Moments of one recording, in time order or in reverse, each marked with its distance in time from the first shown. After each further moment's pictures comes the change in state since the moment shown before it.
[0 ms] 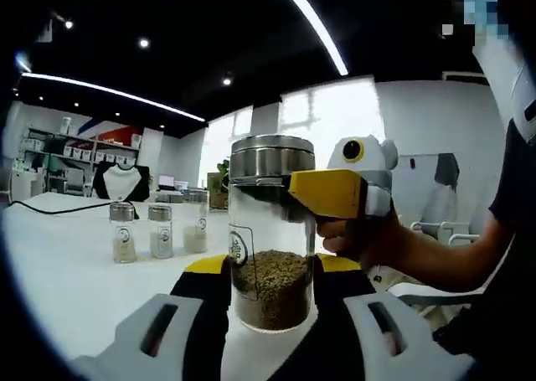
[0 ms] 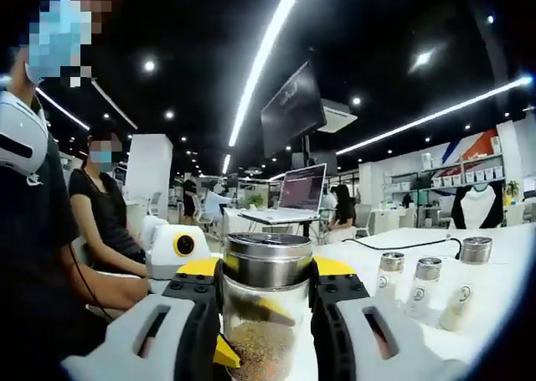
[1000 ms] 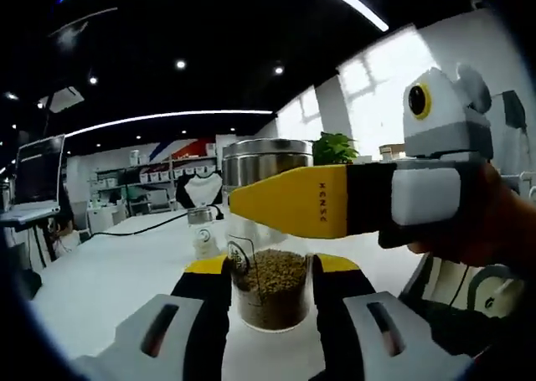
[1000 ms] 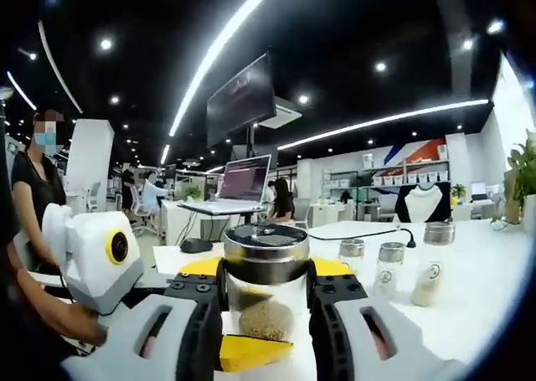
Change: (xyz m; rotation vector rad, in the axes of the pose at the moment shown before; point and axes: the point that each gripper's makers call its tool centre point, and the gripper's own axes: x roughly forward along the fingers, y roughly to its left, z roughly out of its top) left arm -0.013 0.053 -0.014 0.262 0.139 0.520; right arm 0.022 -0.026 -0.027 -0.042 0.065 -0.400
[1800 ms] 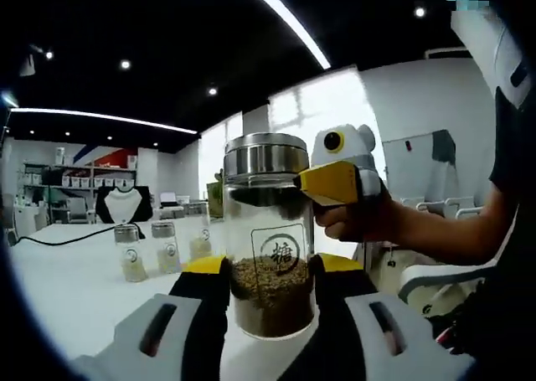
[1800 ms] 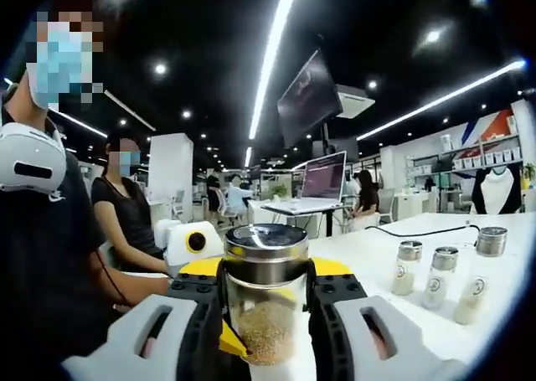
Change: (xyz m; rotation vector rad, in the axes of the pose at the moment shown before) left arm -0.020 -0.044 0.028 -0.129 -0.142 -0.439; right arm -0.038 0.019 0.024 0.103 -0.001 0.488
